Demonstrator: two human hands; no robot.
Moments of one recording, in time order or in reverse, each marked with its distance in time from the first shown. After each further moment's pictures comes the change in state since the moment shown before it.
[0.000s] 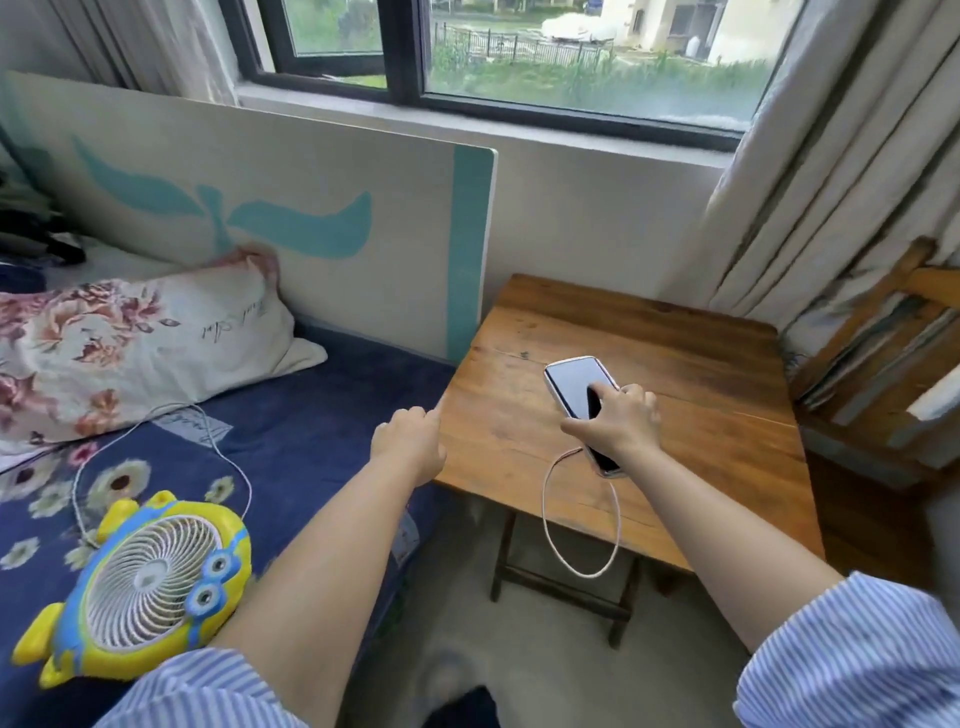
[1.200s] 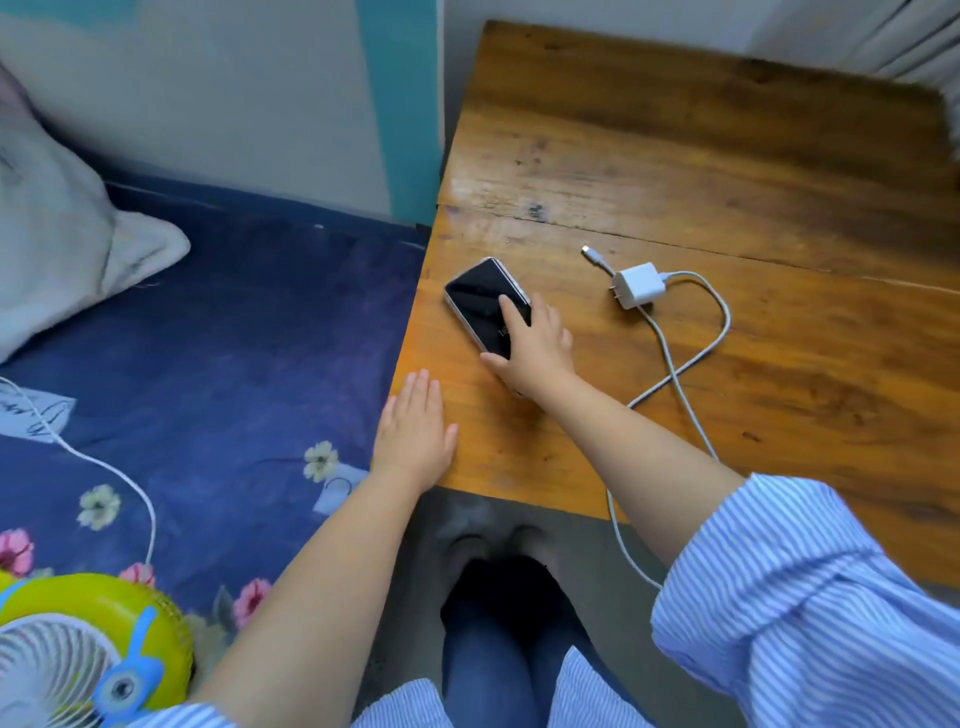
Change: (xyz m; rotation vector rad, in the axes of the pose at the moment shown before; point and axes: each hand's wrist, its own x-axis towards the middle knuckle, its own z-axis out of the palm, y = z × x) left_hand 0.210 -0.047 0.196 -0.076 -0.331 0.140; right_hand 0.212 -0.045 0.253 -0.055 -0.330 -0.040
